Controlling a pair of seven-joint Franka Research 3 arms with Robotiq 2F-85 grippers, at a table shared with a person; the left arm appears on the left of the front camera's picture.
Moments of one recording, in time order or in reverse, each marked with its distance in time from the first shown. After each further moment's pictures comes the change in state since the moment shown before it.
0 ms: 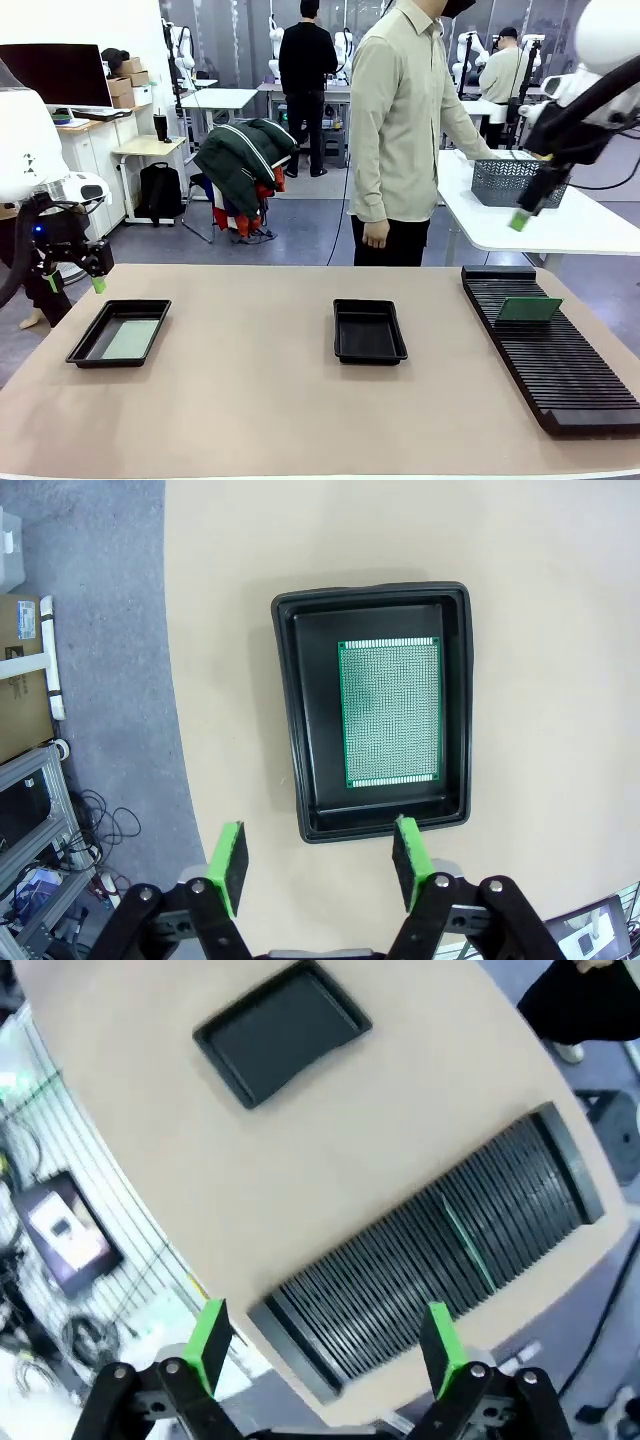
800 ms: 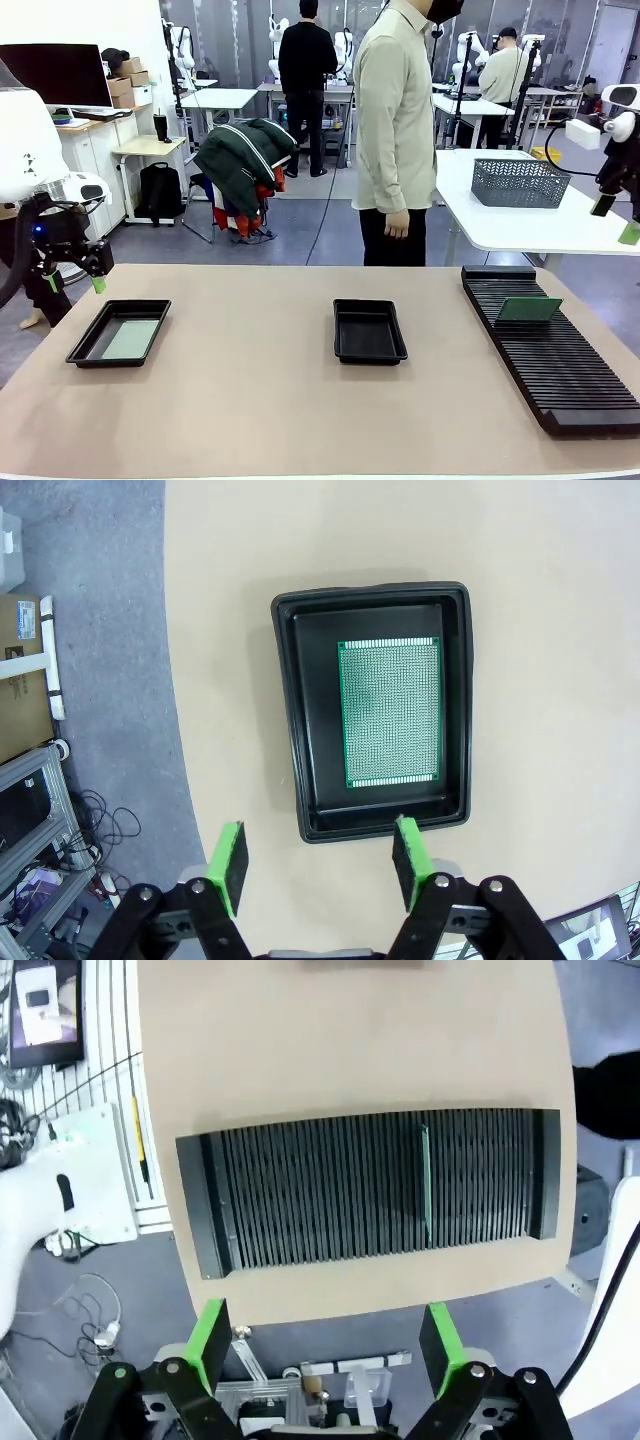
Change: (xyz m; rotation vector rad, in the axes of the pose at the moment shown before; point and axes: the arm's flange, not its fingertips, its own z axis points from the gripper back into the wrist) left arm 0.000 0.000 0.000 0.000 0.000 0.000; right arm -0.076 -0.052 0.017 -0.001 0.117 0.517
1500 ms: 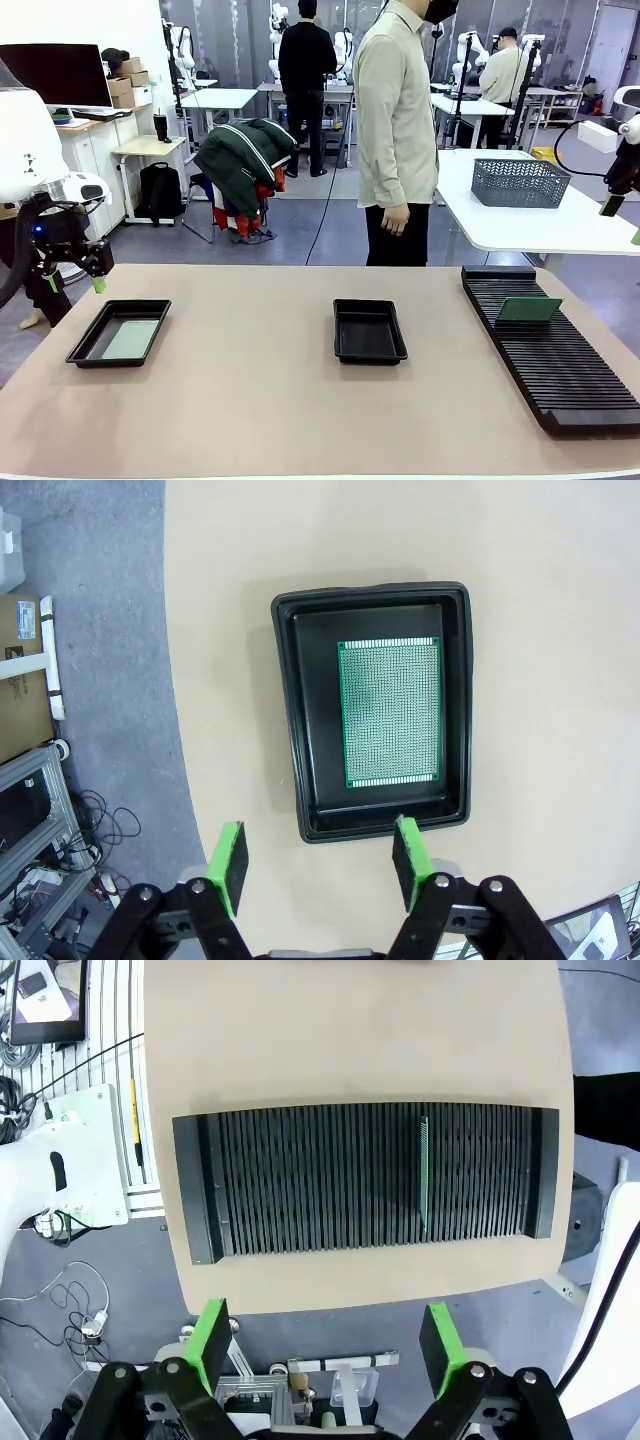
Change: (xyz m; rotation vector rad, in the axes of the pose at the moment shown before) left arm 0.000 0.000 0.000 0.000 0.000 0.000; right arm -0.013 -0.001 0.000 -0.006 -0.001 0.040
